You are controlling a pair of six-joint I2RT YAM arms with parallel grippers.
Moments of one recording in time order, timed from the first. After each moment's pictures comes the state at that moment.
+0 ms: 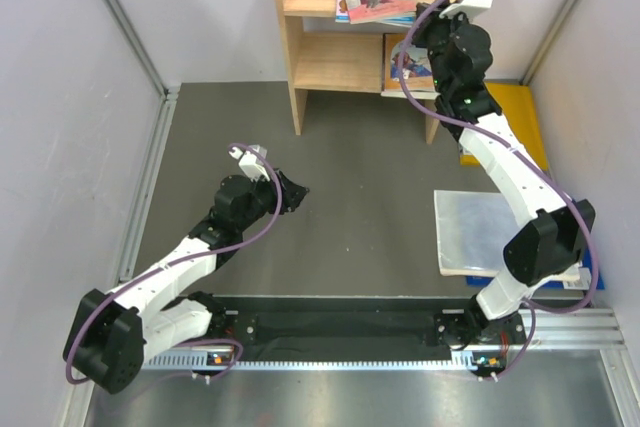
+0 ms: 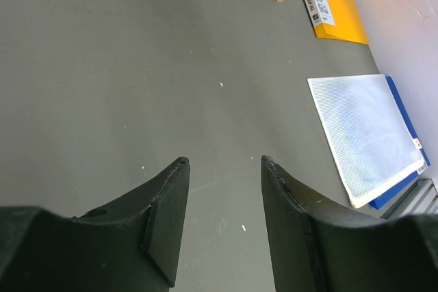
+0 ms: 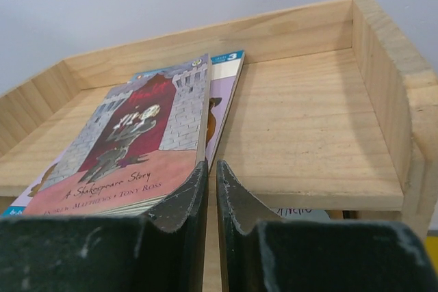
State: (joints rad) left arm -0.49 1.03 0.50 0.26 0.15 -0.61; right arm 0.37 1.61 1.65 0.28 0.27 0.18
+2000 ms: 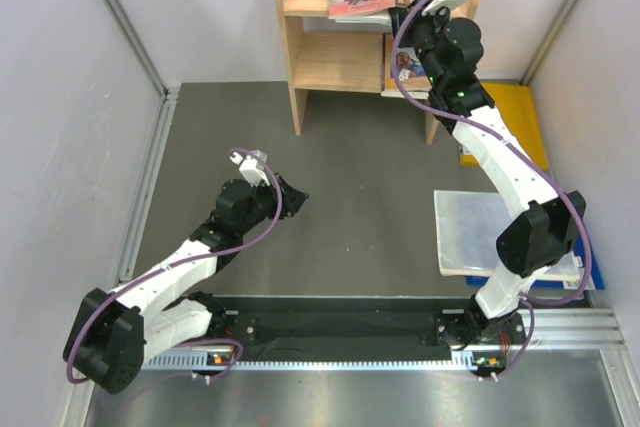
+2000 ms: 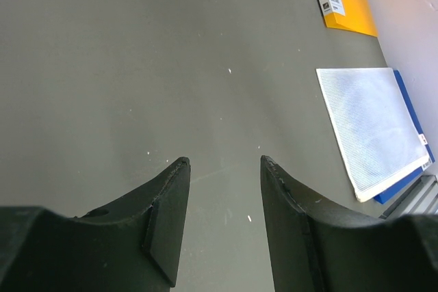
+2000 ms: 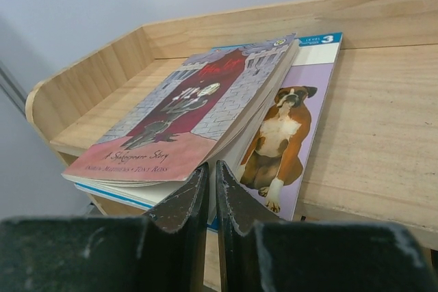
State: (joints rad) left arm -0.49 1.03 0.46 0.27 0.15 -0.62; right arm 0.40 1.69 1.74 0.22 0.05 0.23
